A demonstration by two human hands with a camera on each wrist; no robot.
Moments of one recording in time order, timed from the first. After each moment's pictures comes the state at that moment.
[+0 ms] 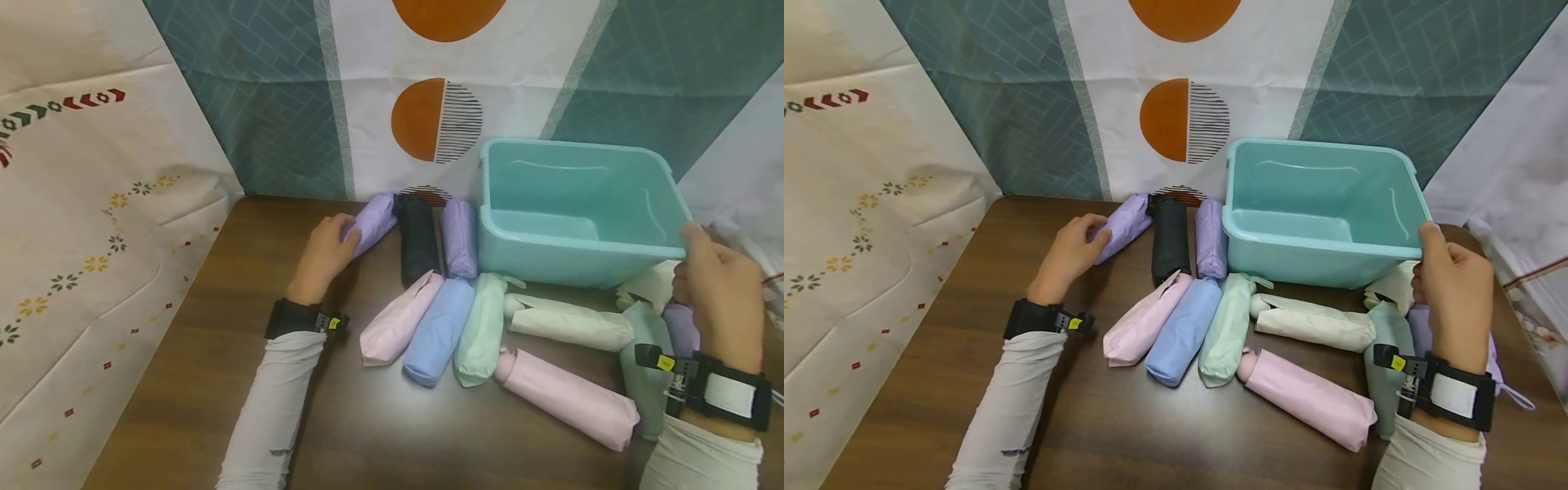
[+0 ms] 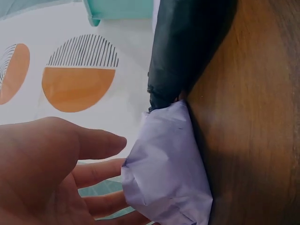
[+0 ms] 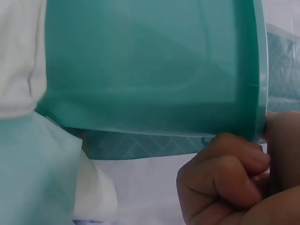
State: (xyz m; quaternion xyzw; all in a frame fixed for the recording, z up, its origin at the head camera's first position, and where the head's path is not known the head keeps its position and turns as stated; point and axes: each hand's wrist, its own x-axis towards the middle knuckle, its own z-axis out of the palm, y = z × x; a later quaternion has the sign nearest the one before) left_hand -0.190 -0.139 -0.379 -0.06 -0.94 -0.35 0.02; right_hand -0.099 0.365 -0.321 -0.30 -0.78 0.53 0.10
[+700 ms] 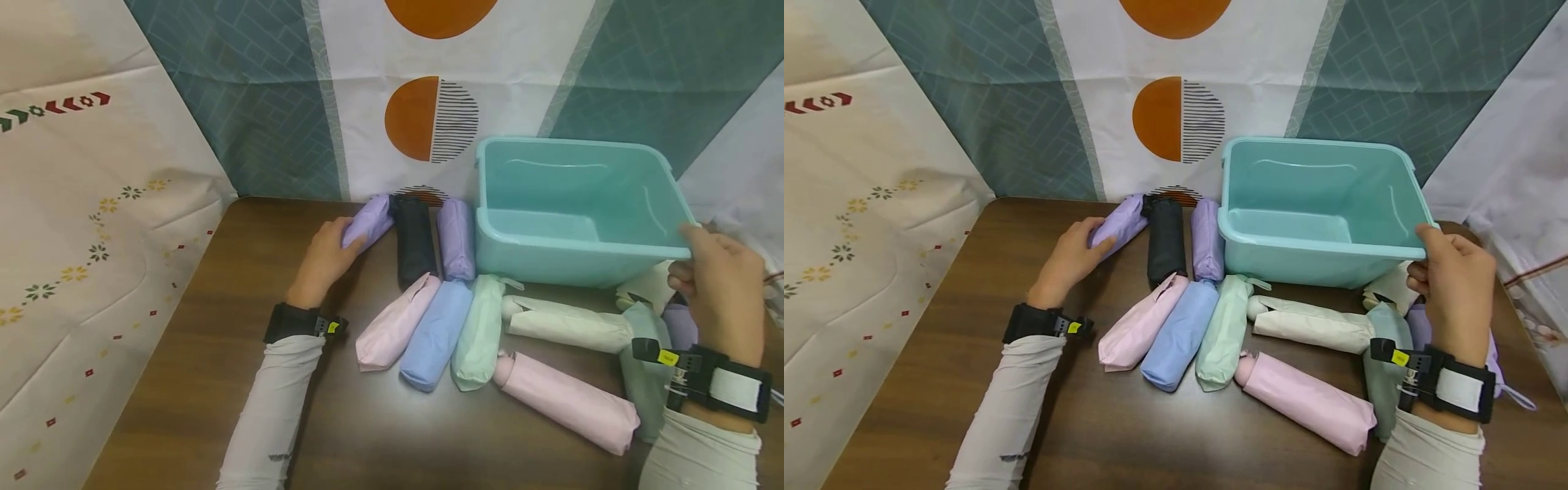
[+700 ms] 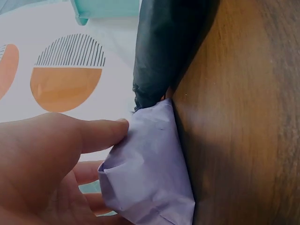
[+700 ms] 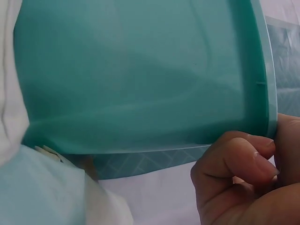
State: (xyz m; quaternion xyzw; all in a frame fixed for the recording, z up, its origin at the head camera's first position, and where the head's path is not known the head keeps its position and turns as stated) left_hand -0.197 -0.131 -0.391 -0.05 -0.94 -0.34 -0.01; right_hand -0.108 0.370 -0.331 -0.24 -0.66 0.69 0.16
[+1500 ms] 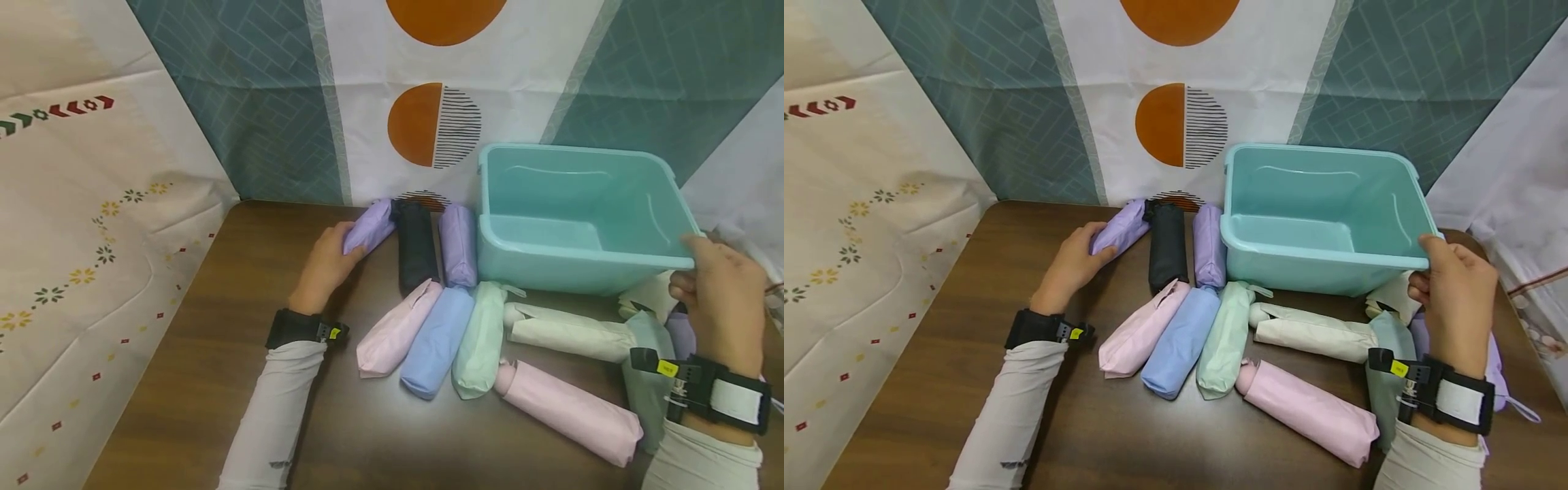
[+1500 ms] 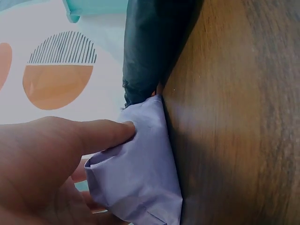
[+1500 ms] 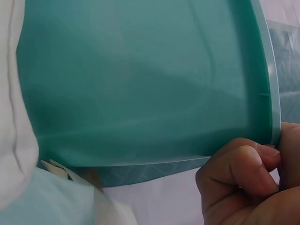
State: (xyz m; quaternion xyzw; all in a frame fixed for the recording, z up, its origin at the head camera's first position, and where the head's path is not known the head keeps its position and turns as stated) left_hand -0.198 -0.133 -0.399 -0.05 -0.94 -0.34 0.00; right_hand -0.111 0.364 -0.332 -0.24 -0.63 0.72 0.18
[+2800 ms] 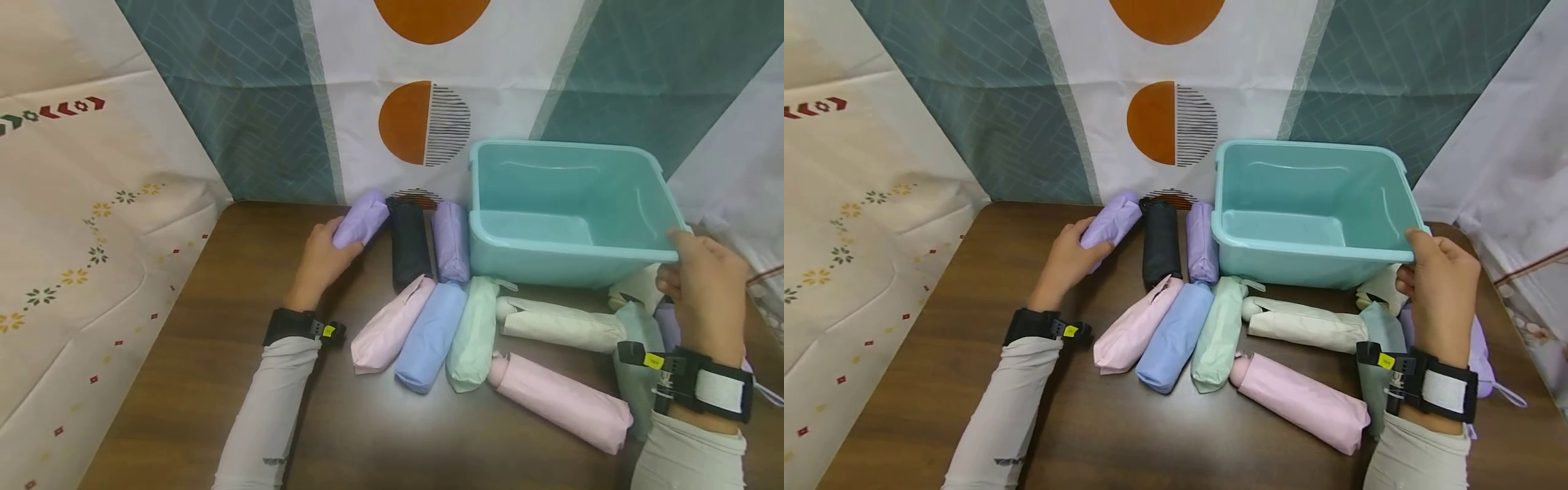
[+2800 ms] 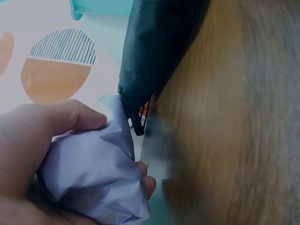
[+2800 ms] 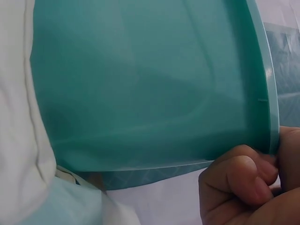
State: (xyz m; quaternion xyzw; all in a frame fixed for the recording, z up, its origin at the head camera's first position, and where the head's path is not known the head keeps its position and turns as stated) left_hand -0.201 -0.130 -0.403 -0.02 -0.91 -0.41 0.05; right_hand -0.107 0.363 -0.332 -0.23 -0.62 0.73 0.17
